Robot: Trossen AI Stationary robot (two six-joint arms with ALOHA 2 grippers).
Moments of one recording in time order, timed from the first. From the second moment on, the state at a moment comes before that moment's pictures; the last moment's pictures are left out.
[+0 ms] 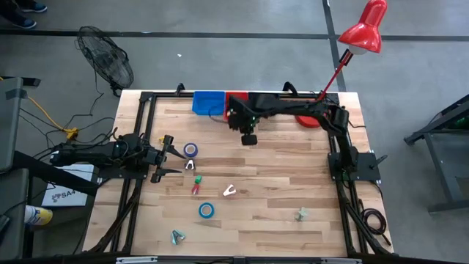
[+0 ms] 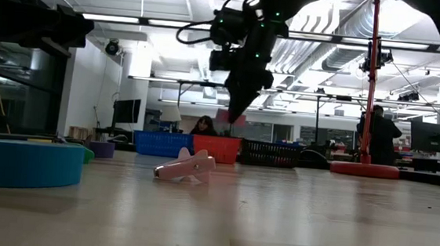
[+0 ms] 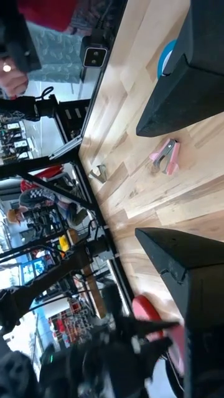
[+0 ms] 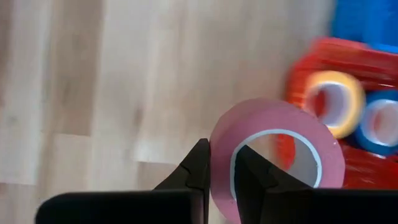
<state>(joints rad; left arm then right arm) 0.02 0.06 0.01 0.05 0.30 0.31 -0.33 2.06 1.75 -0.91 -0.04 -0.44</state>
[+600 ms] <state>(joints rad) 0.02 0.06 0.01 0.05 0.30 0.31 -0.57 2.06 1.84 -0.85 -0.13 -0.49</state>
